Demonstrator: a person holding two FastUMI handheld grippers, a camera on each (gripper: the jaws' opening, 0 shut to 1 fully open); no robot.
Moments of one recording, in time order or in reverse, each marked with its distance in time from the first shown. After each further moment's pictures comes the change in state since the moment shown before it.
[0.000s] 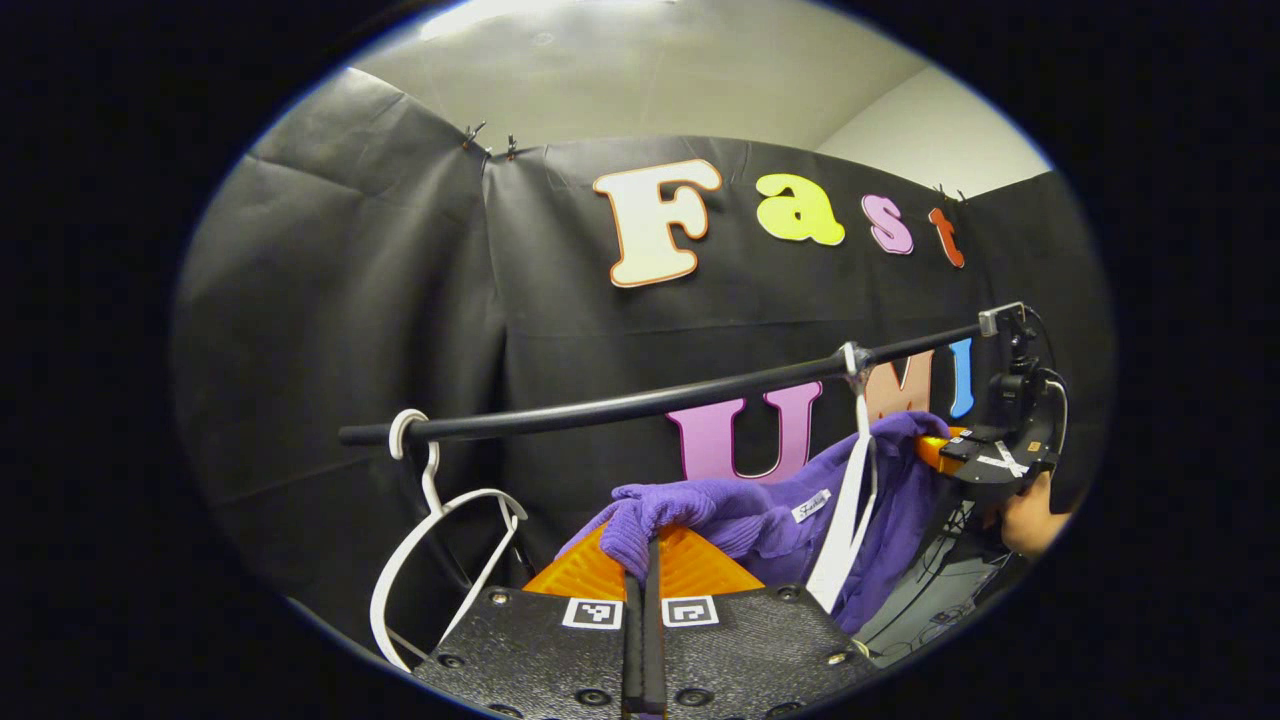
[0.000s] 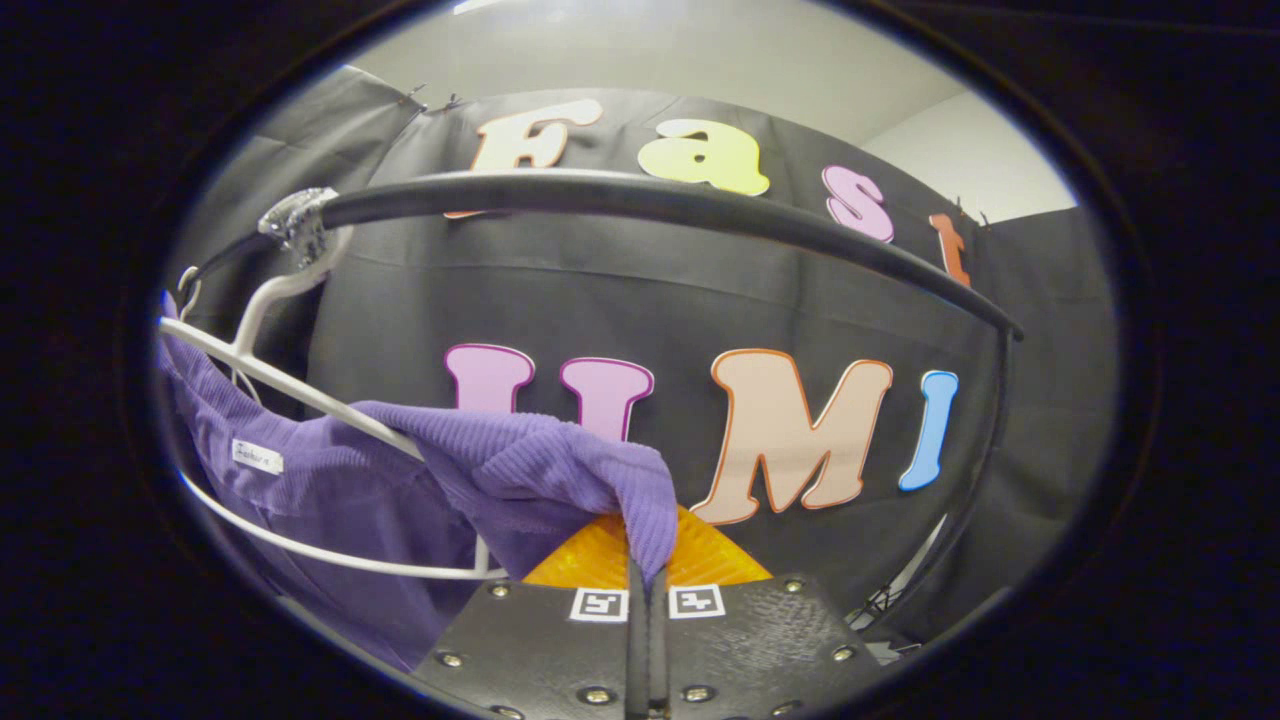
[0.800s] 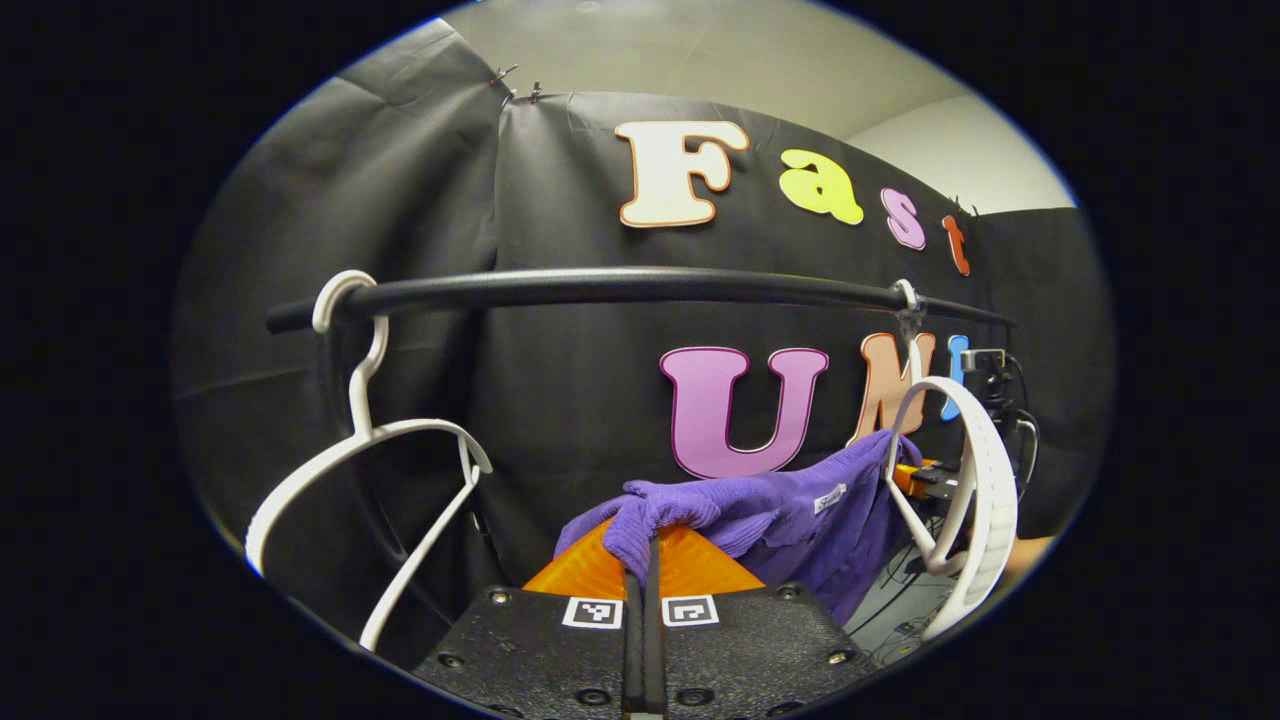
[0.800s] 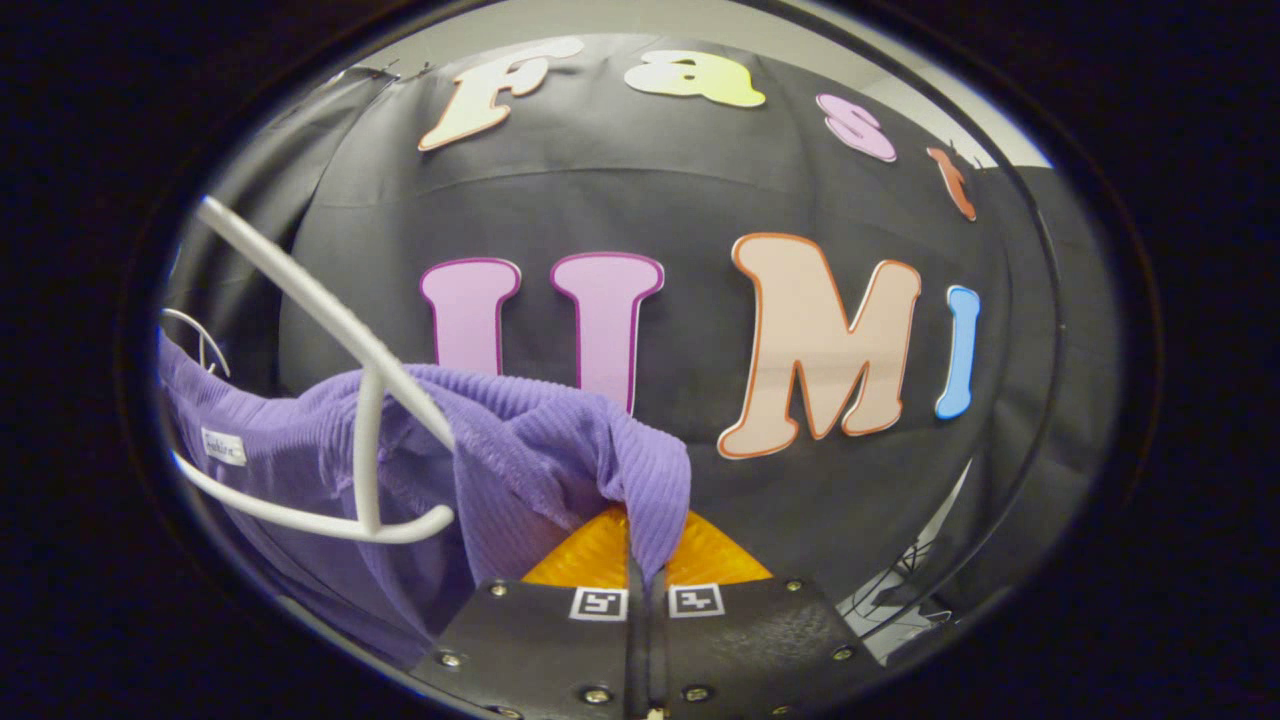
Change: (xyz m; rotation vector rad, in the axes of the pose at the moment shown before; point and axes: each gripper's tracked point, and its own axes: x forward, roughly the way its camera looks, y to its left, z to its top) left arm 0.037 0.006 -0.065 -0.140 0.060 -0.077; right arm 0.043 0.026 -0.109 0.085 0.198 0.005
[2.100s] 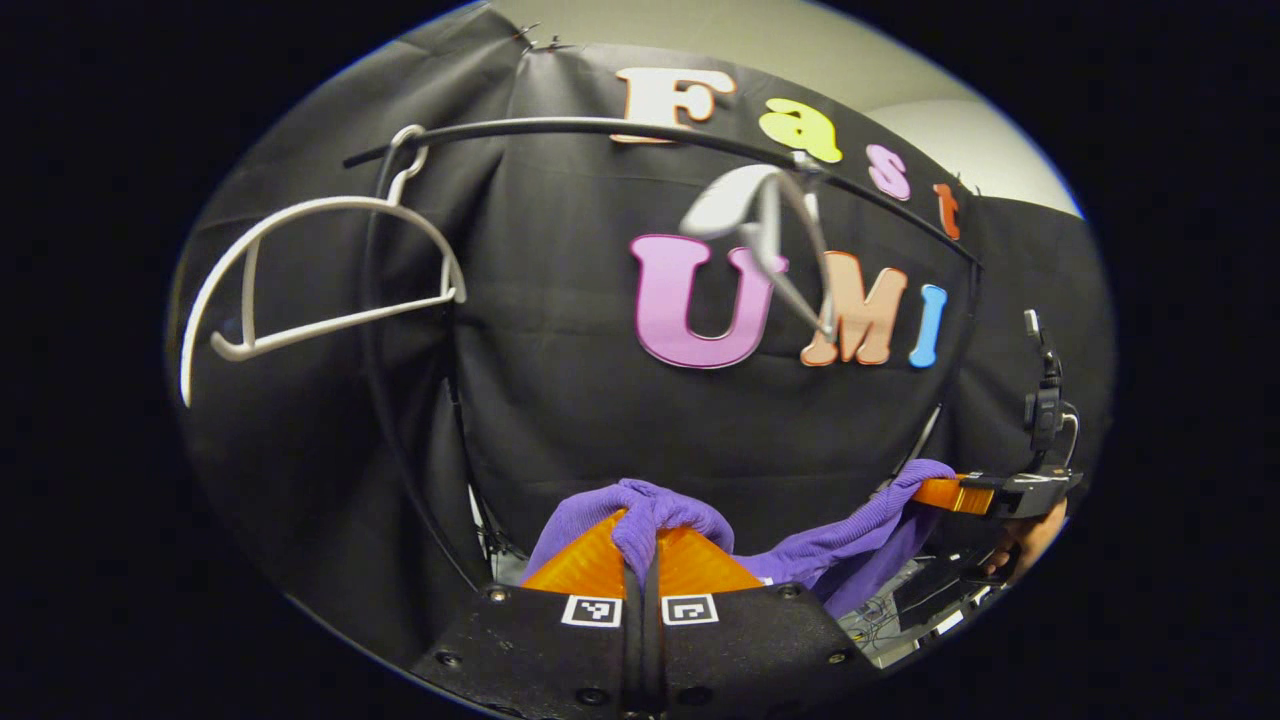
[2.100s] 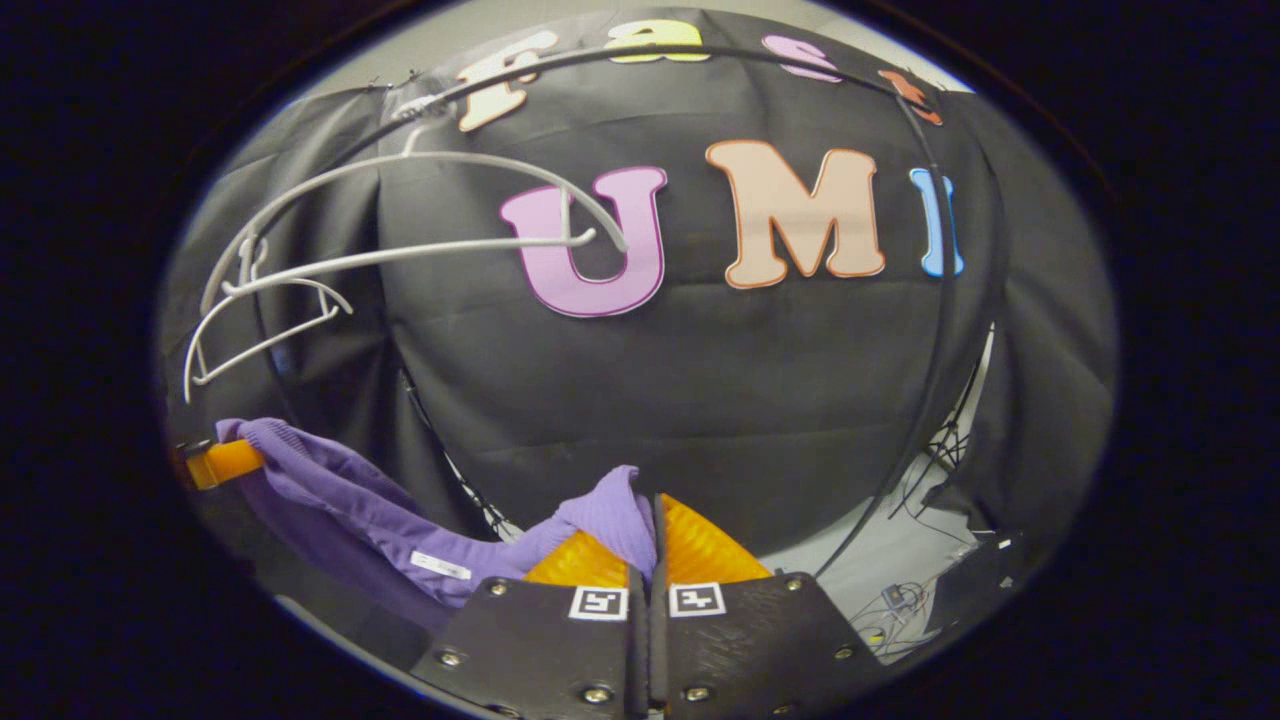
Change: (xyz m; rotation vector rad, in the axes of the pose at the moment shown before) left arm -0.107 -0.115 -0.124 -0.065 0.199 -0.033; right arm -0.243 -0.031 -0.101 0.098 0.246 0.153
